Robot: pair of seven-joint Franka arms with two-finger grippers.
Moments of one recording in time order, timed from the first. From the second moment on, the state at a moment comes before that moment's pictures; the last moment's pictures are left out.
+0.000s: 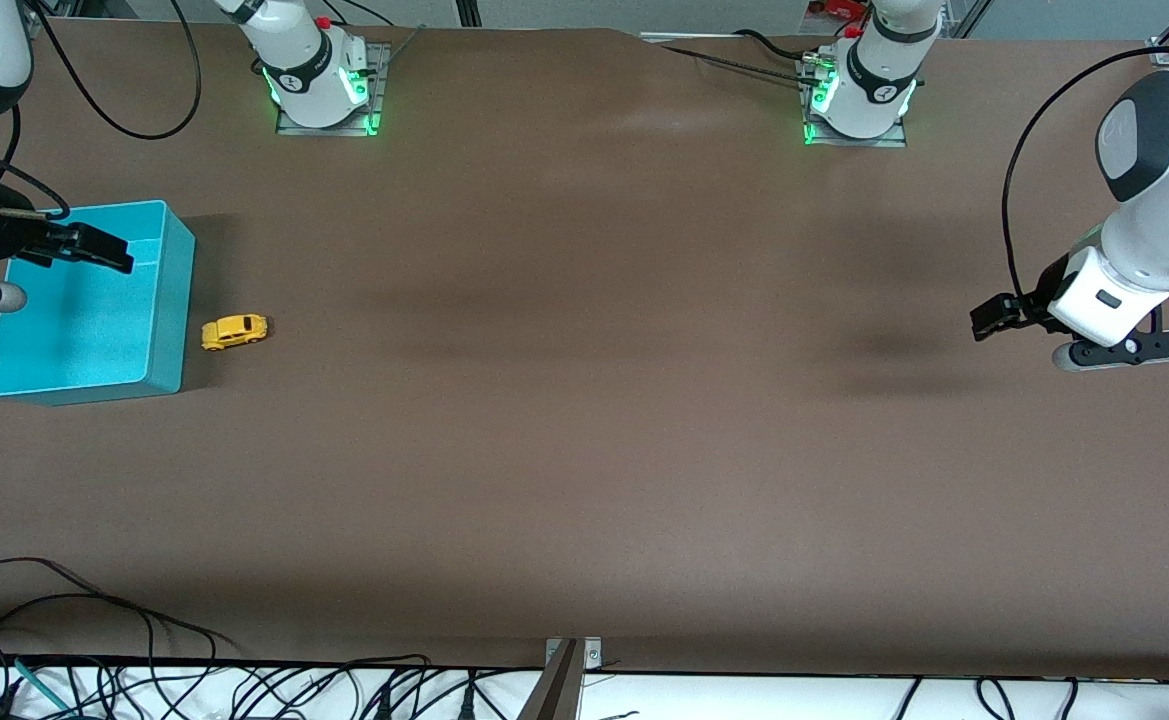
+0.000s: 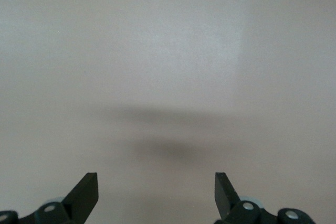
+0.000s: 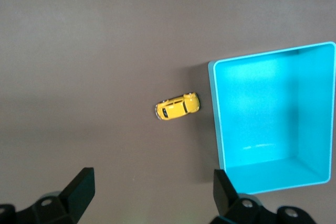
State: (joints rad) left arm 0.65 0.10 -0.66 -1.90 0.11 1.95 -0.17; right arm -0.05 0.06 -0.01 -1.72 -0.03 1.66 0.03
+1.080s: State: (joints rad) left arm 0.66 0.10 -0.65 -1.90 0.11 1.94 -0.17; right arm -0.05 0.13 -0.01 -2.07 -0.03 2.07 0.09
